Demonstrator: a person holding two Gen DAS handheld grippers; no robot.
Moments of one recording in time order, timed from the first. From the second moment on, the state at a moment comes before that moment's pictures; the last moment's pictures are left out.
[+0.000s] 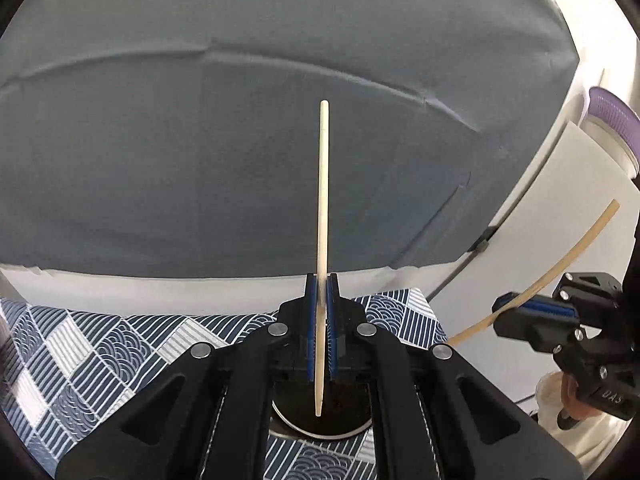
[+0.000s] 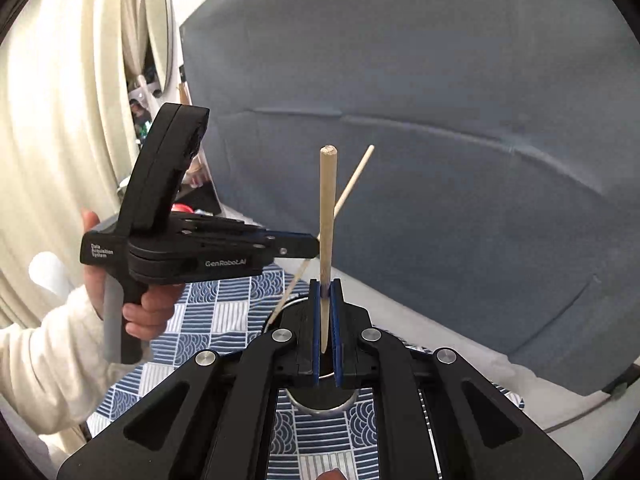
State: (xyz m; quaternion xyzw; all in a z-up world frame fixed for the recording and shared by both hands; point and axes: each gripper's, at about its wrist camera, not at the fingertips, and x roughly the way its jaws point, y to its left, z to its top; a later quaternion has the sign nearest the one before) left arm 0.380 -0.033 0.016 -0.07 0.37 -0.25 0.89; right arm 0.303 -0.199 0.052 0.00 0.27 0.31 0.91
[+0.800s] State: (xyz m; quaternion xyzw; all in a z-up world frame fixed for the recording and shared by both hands) left arm 0.273 0.028 -0.024 -0.06 0.38 -0.14 0.91; right arm 0.264 -0.211 -0.020 0.01 0.34 0.23 0.91
